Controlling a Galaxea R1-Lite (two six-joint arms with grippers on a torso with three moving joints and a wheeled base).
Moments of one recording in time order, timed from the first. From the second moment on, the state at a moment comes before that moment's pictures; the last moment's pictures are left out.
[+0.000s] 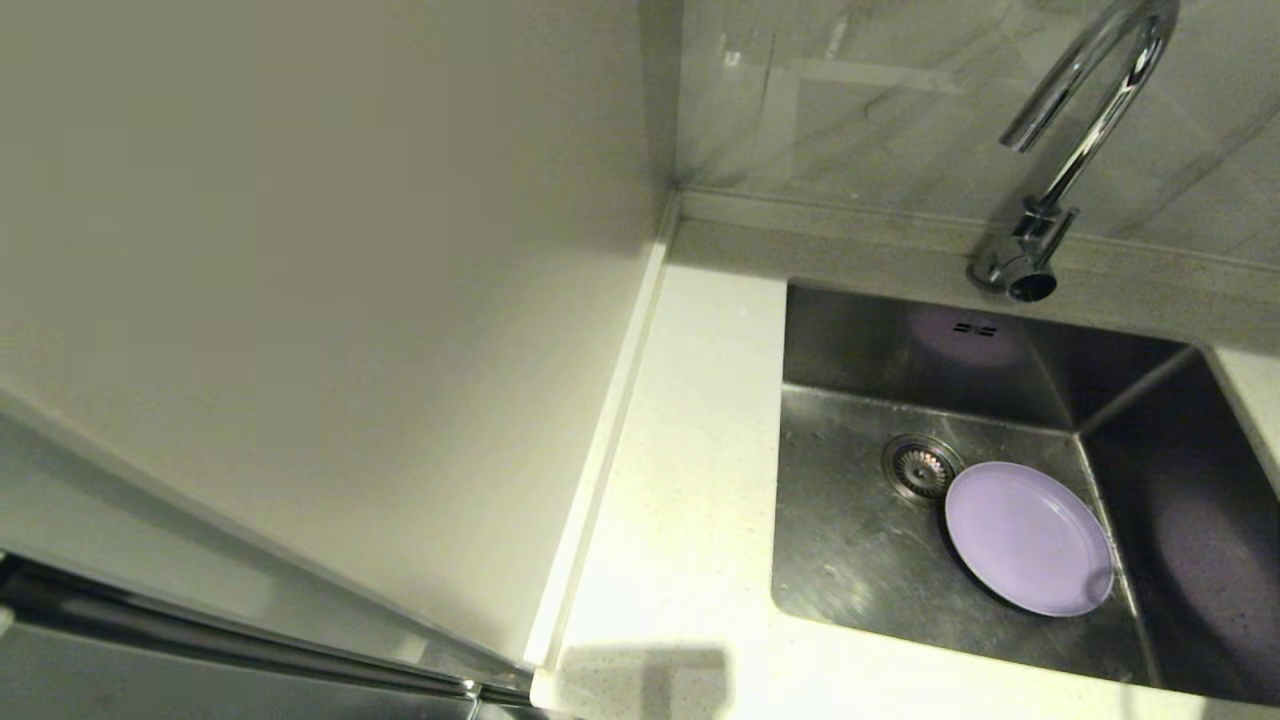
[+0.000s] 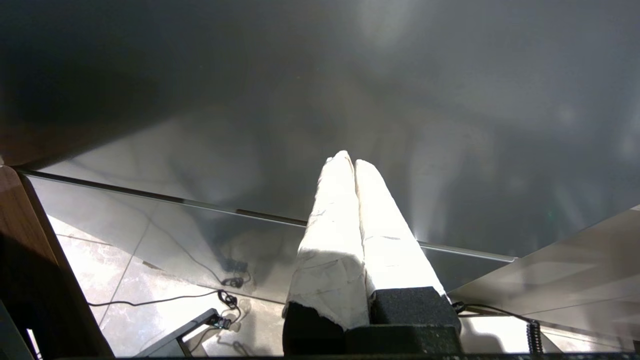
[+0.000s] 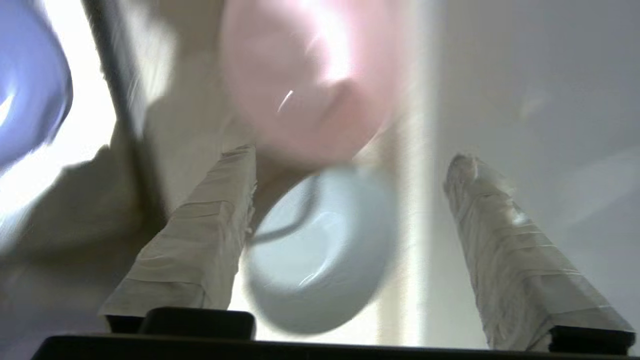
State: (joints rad) left arm 0.00 0.00 0.00 -0.01 0.00 0.00; right arm -0.91 1.57 -1.08 0.13 0.04 -0.50
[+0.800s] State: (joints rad) left arm 0.00 0.00 0.00 -0.01 0.00 0.00; right arm -0.18 1.60 -1.01 0.11 -0.03 -0.22
